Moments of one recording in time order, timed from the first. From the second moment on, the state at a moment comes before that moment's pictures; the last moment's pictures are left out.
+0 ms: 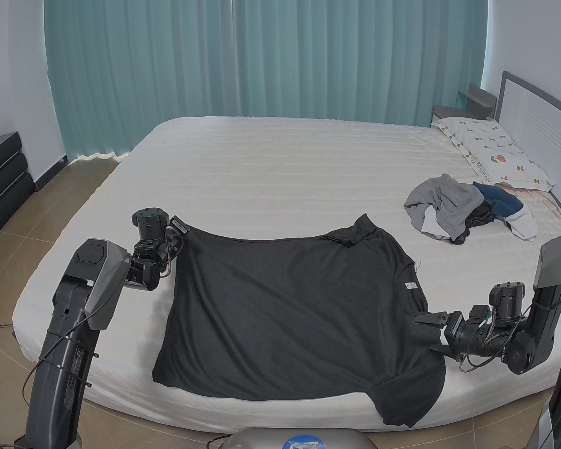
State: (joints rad) left arm -0.05 2.88 -2.00 -0.65 0.06 -0.81; right arm 0.02 2.24 -0.29 -1.31 0.49 0.85
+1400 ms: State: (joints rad) left arm -0.06 2.26 -0.71 -0.84 -0.14 -0.84; right arm 0.02 2.24 -0.29 -1.31 0.49 0.85
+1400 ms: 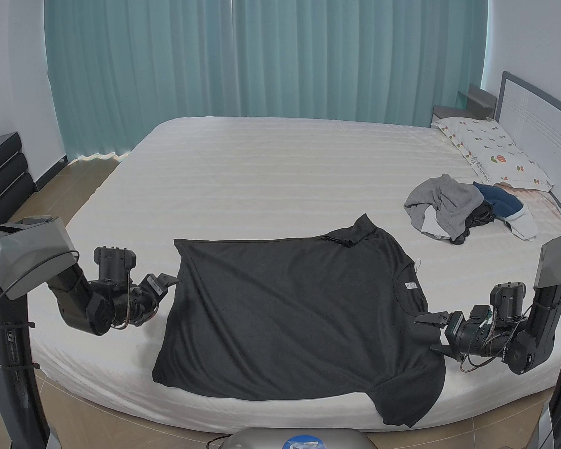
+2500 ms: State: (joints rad) left arm -0.21 2.31 -0.13 -1.35 -0.10 -0.57; right arm 0.02 2.30 -0.22 -1.50 0.49 0.85
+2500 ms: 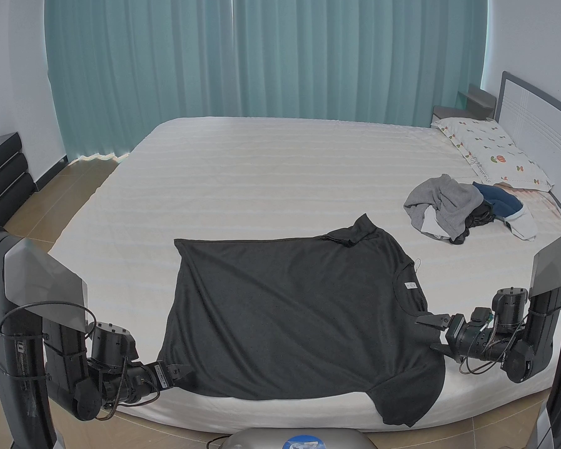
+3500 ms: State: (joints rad) left arm -0.21 2.31 -0.07 -1.35 0.00 -0.58; right arm 0.02 2.29 -0.20 -1.51 0.48 0.85
